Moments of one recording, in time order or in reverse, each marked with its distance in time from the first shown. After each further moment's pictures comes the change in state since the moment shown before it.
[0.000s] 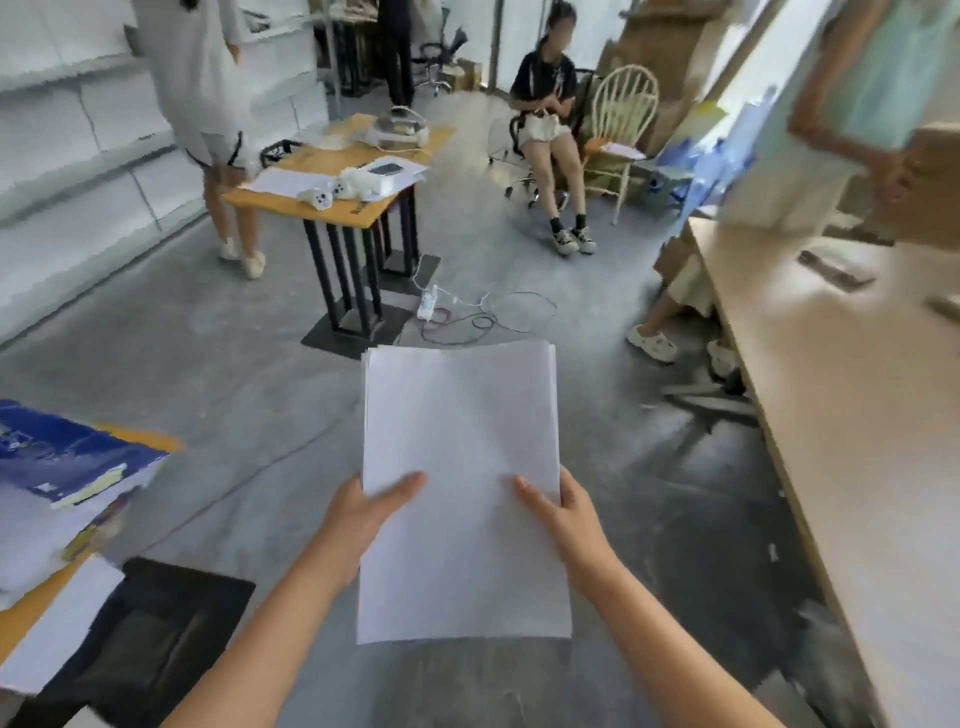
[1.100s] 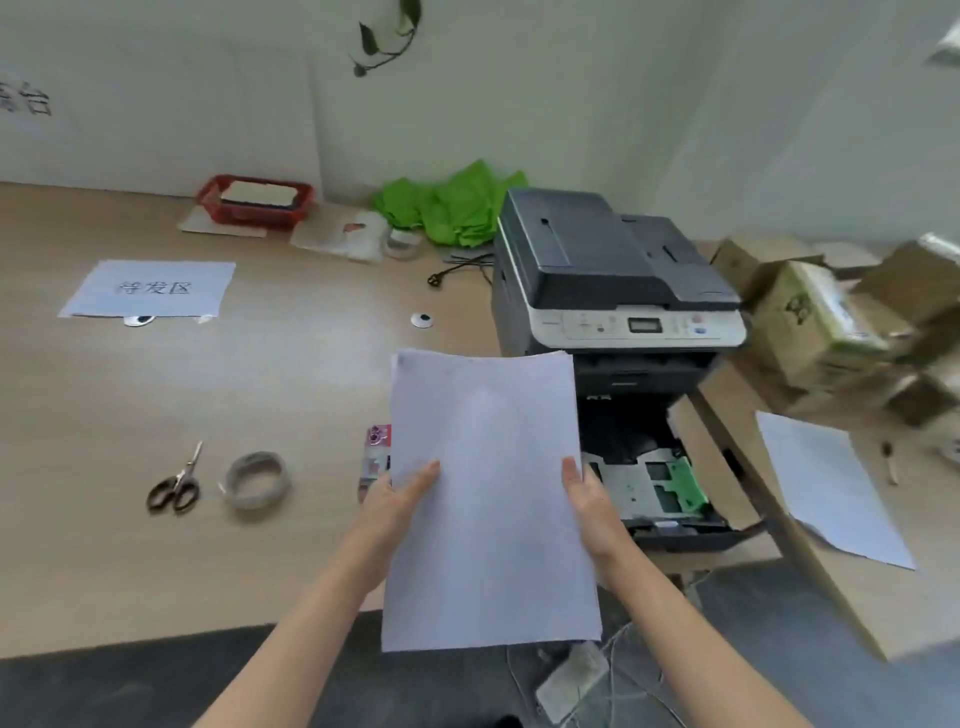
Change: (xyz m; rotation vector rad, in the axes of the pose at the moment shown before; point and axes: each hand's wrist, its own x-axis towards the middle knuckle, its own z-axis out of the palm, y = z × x) left_hand -0.405 -0.205 0.565 0.631 -1.780 -0.379; right_hand -0.577 0.142 -0.304 0.629 1.819 -0.029
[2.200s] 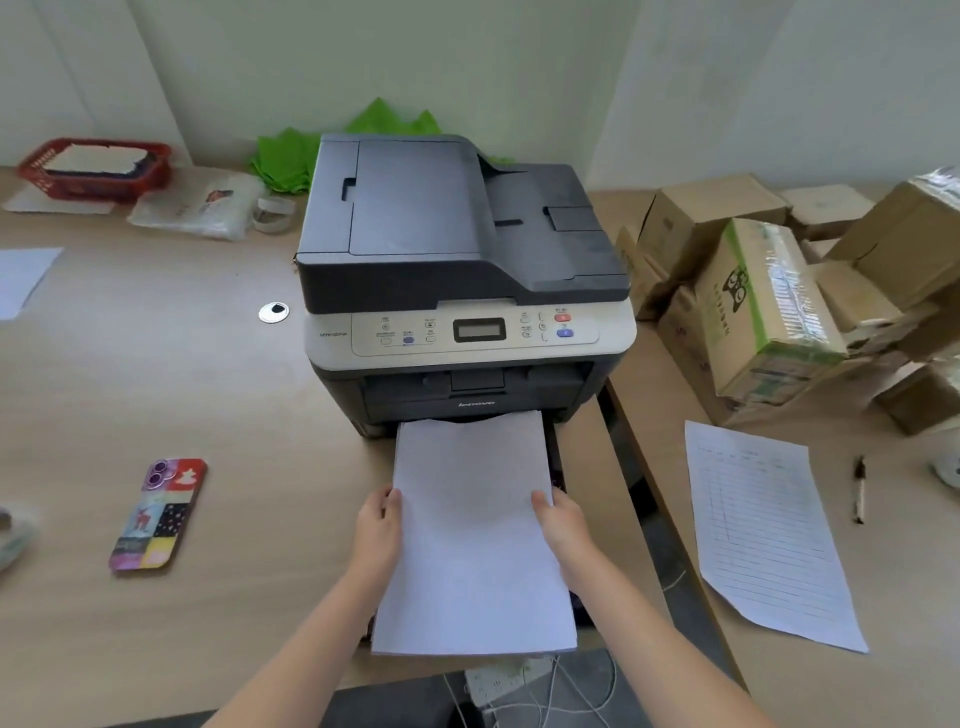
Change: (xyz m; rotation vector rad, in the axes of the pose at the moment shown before) left_hand 0.172 -0.110 0.273 0.405 0.323 -0.099; right_hand 0.193 0.034 -0.271 -0.114 0.112 0.347
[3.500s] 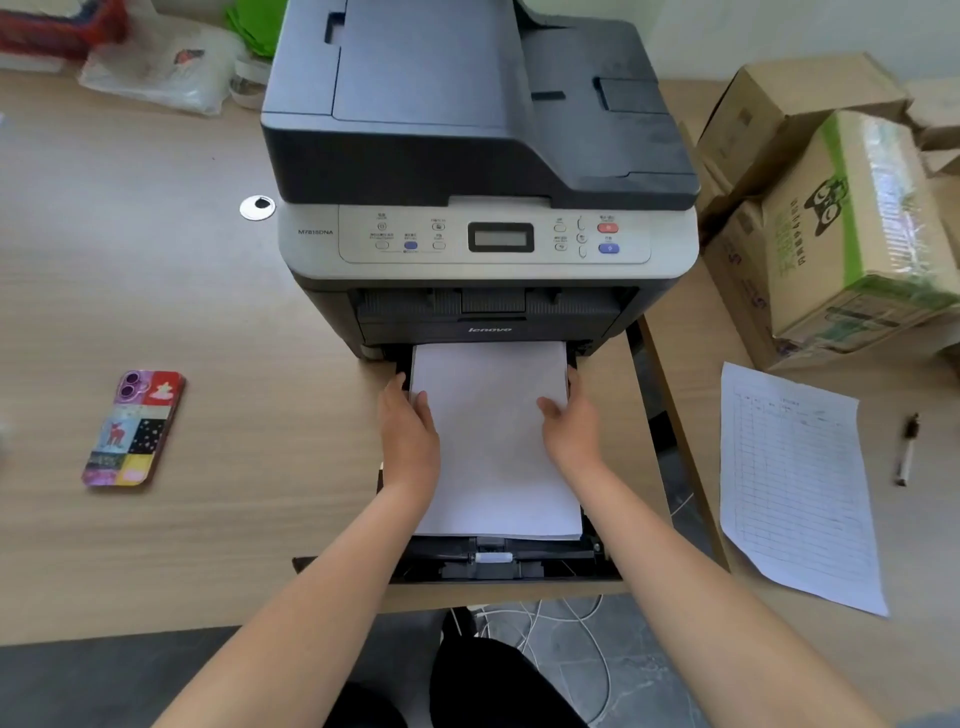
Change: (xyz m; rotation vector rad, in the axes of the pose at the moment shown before) left_hand 0.048 -0.011 0.054 0.121 0.222 0.229; right_hand 0.068 -0.013 0.010 -0.312 0.171 -0.347
